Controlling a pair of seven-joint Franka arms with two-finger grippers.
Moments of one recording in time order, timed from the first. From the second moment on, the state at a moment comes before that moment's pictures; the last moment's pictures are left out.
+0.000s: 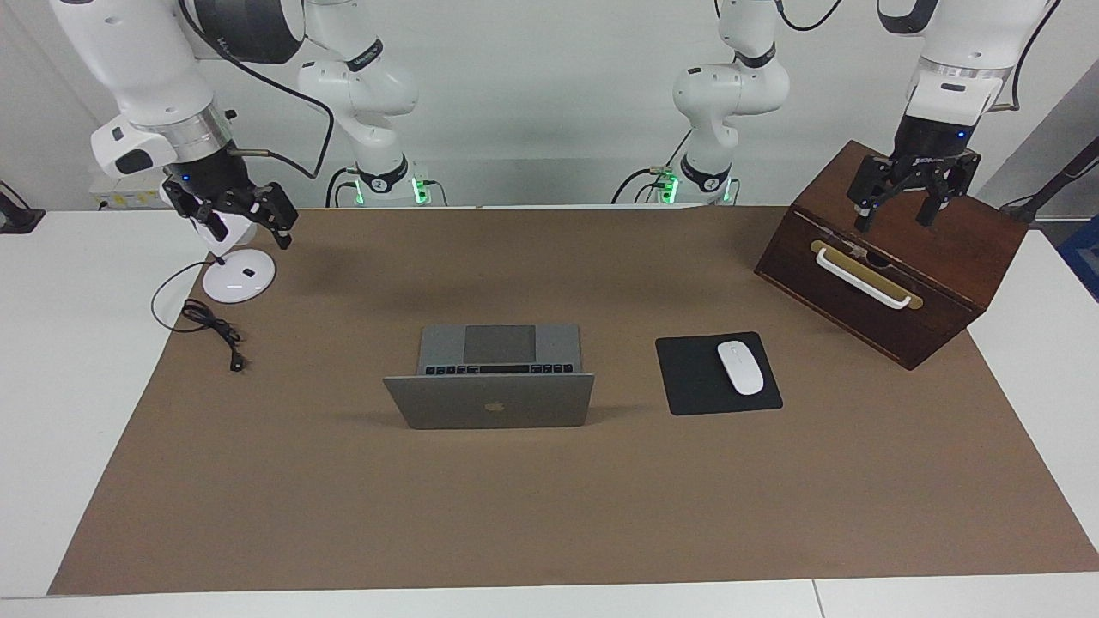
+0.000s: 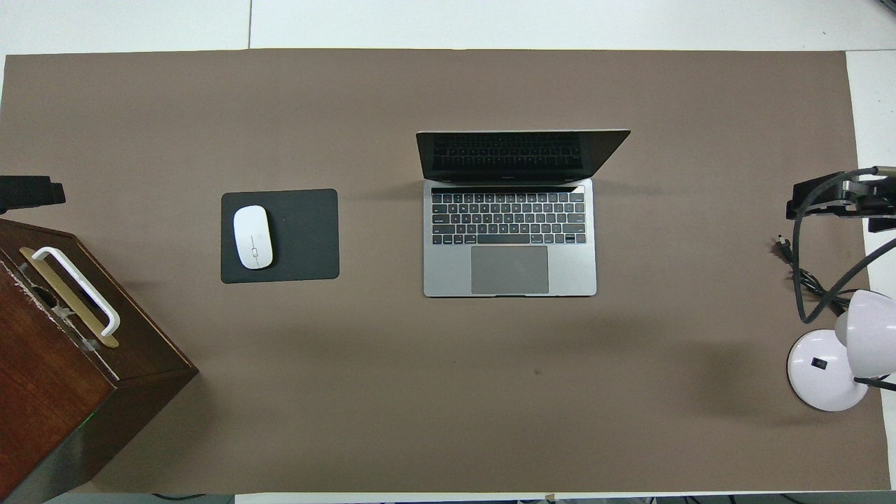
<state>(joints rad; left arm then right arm) -0.02 -0.18 0.01 -1.77 0.01 1.85 -0.06 -0.11 -0.06 0.07 -1.68 -0.01 1.64 0.15</state>
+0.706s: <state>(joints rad) -0.02 -0.15 0.00 -1.69 0.01 1.61 -0.07 -0.12 -0.06 0.06 -1.69 -0.01 1.67 0.03</state>
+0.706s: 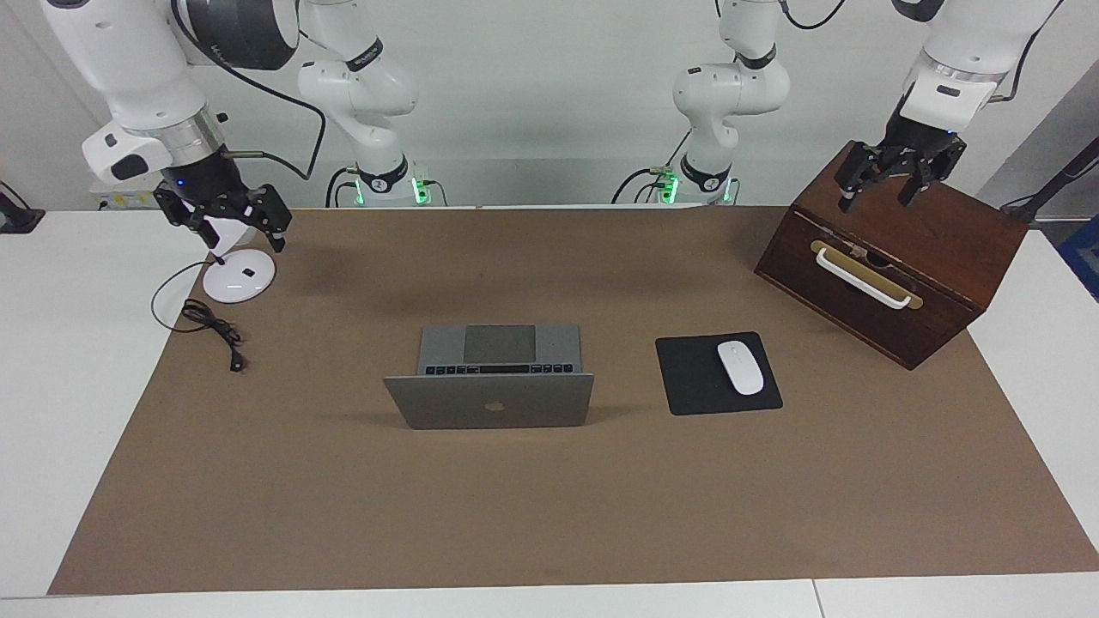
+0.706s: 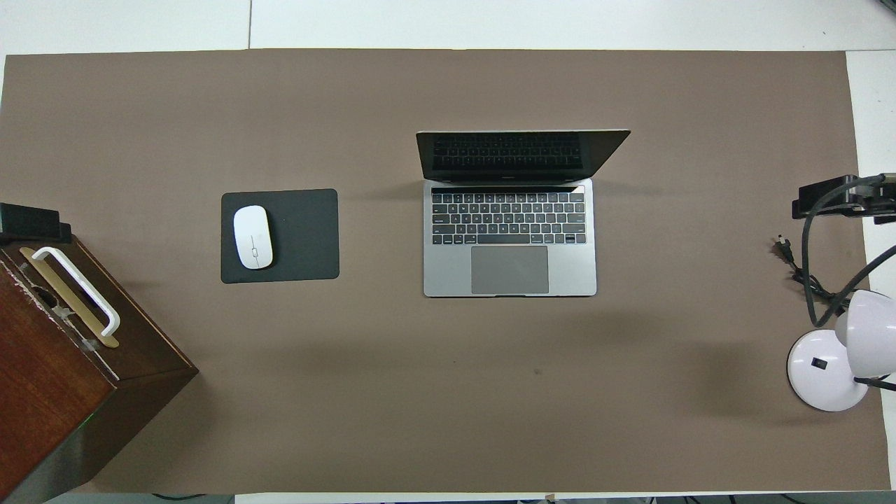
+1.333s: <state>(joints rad) -0.02 -0.15 0.00 -1.69 0.01 1.63 0.01 -0.12 -0.06 0.06 -1.69 -0.03 1.67 0.03</state>
